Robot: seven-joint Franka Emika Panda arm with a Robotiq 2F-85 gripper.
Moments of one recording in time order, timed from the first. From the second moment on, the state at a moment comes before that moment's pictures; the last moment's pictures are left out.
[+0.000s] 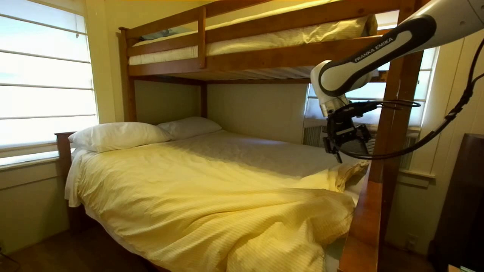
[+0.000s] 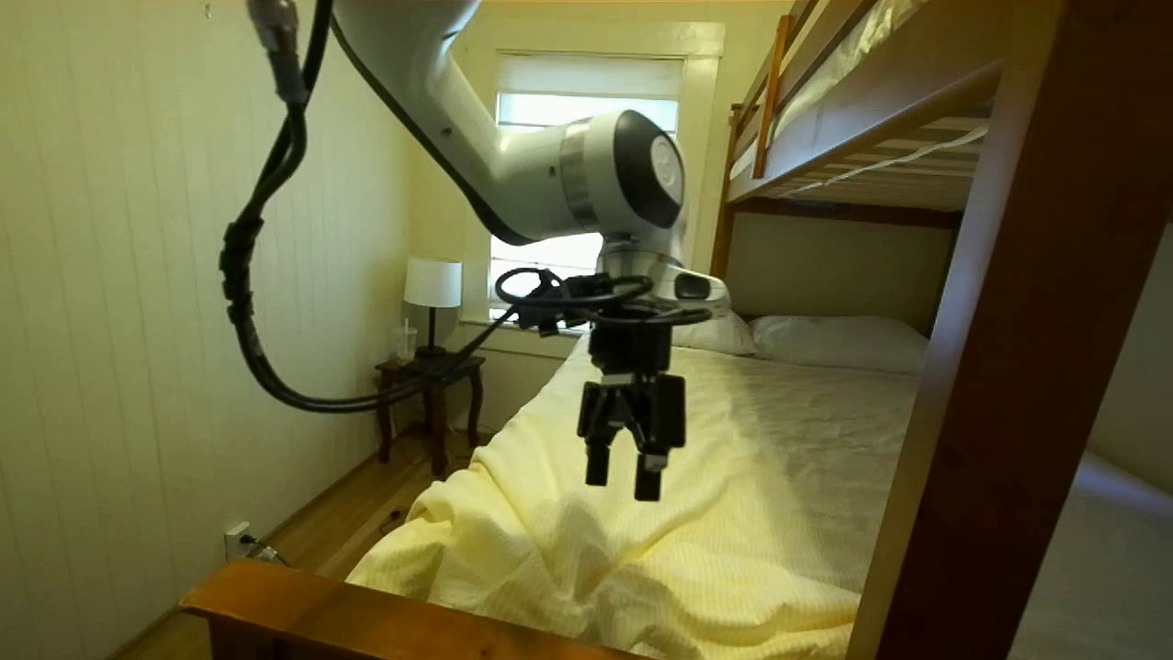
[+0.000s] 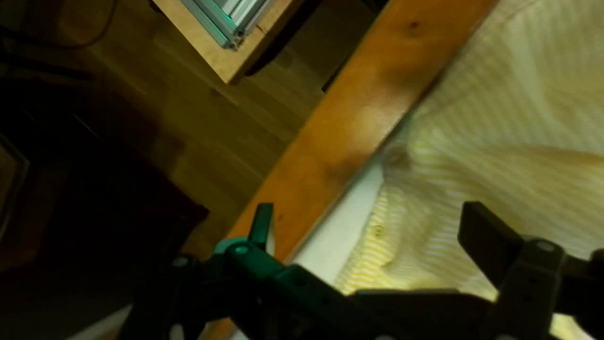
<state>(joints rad) -0.13 -0.12 -0.10 -2.15 -0.26 1.68 0.65</state>
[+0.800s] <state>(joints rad) 0.01 -0.05 0.03 -2.09 -0.12 1.92 0.39</state>
